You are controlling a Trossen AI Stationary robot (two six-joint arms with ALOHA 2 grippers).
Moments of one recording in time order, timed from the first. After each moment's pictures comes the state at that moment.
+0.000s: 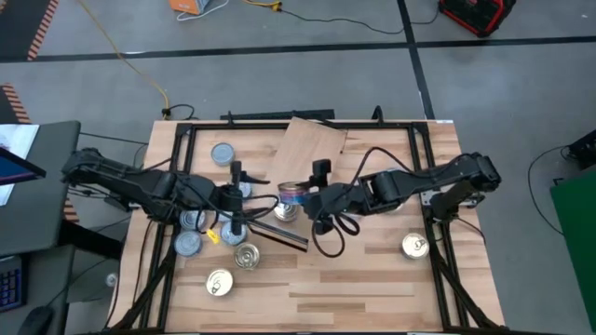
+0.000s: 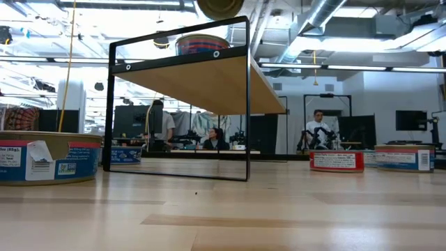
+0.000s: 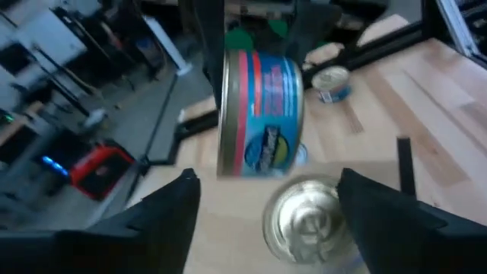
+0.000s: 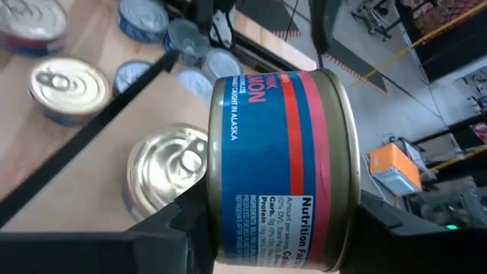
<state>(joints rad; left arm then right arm) -0.28 1.06 0.97 -0.15 -0.47 0.37 0.25 1.62 1.58 -0.56 0.53 -0.37</state>
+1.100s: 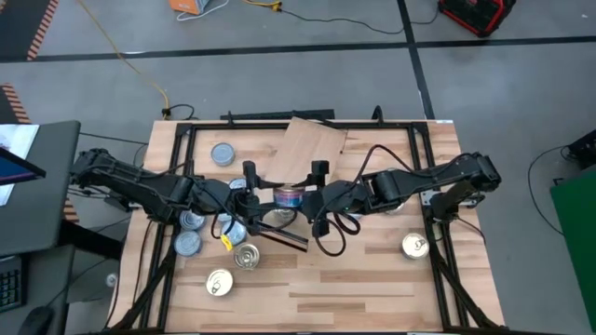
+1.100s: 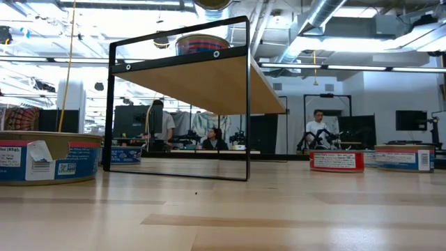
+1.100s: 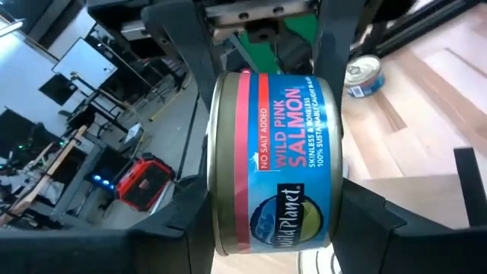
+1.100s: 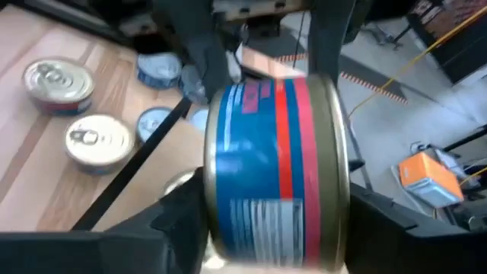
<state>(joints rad) -0.27 1.20 1.05 -0.09 -0.53 0.53 0.25 1.62 1.60 -0.52 0.47 -0.26</state>
